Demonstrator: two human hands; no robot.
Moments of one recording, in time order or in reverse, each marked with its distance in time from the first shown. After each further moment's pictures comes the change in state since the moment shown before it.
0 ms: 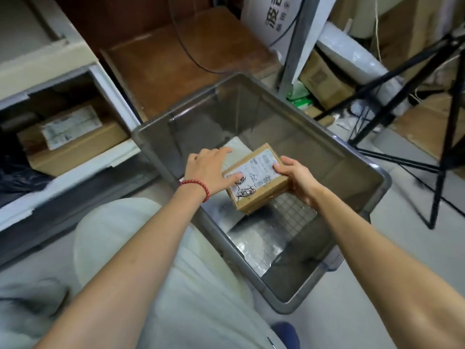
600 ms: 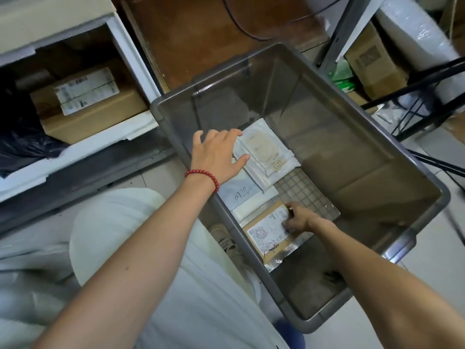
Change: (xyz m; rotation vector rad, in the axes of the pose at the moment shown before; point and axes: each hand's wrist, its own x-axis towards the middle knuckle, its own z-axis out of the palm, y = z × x) left_hand 0.001 -0.031 0.016 0.012 0.132 -0.105; right_hand 0.029 0.099 0.012 -1.210 -0.175 0.289
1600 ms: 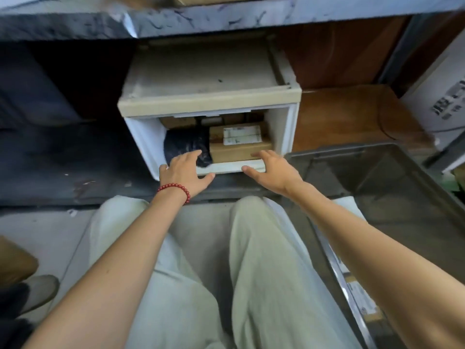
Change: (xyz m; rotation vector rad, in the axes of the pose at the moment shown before) left_hand -0.182 -0.206 -0.153 0.038 0.146 -0.681; right_hand -0.173 -0.333 0.013 -0.349 0.469 -0.991
